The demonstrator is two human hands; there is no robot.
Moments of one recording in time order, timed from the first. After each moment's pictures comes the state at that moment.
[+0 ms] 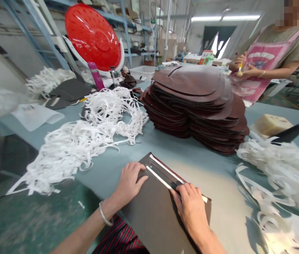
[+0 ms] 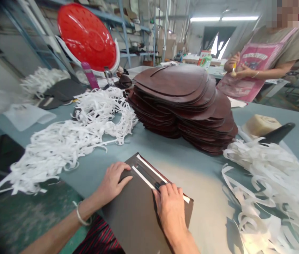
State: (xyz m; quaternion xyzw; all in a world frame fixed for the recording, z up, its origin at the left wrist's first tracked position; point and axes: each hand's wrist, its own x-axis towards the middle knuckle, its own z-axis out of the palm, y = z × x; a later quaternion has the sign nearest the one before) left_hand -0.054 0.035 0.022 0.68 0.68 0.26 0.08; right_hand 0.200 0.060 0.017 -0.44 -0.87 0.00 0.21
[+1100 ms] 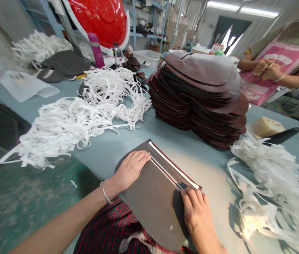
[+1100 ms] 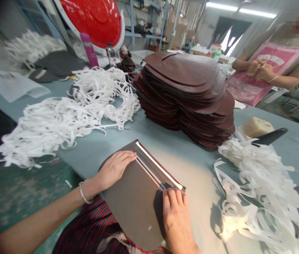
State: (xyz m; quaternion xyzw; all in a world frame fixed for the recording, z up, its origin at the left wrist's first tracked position) left_hand -0.040 0.027 0.015 0.79 0.58 0.22 -0.01; right_hand 0.264 0.017 0.029 -0.35 -0.93 -0.09 0.12
